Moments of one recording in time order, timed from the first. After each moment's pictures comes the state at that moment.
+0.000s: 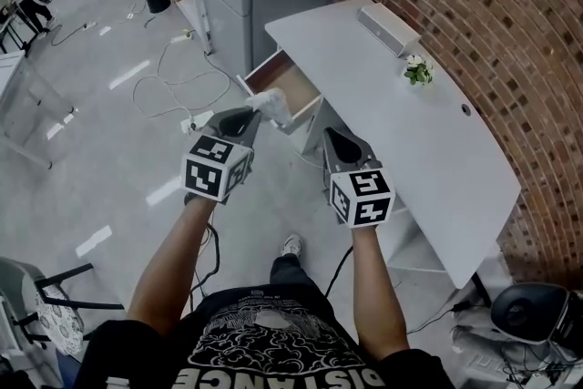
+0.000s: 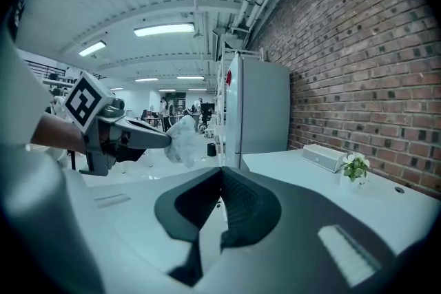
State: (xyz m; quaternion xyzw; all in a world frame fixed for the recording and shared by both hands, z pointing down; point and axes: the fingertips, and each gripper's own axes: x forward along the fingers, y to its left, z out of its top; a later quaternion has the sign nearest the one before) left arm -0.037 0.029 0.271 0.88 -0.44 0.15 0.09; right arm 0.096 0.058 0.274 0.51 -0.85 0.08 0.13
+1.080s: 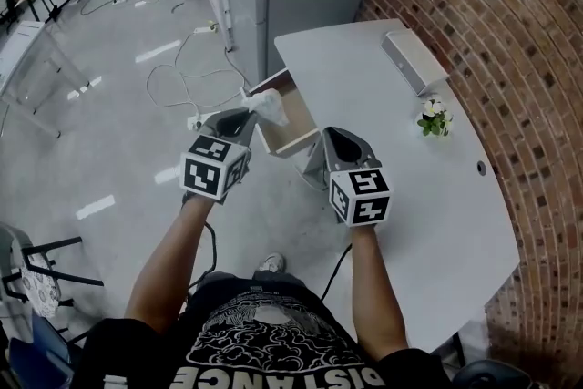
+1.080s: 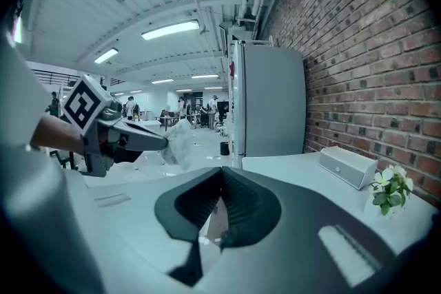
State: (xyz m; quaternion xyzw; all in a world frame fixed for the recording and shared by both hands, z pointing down) left arm -0.007 -0.088 0.296 0.82 -0.53 0.17 0.13; right arm 0.139 -0.087 0.294 0.43 -0.89 0.08 0.14
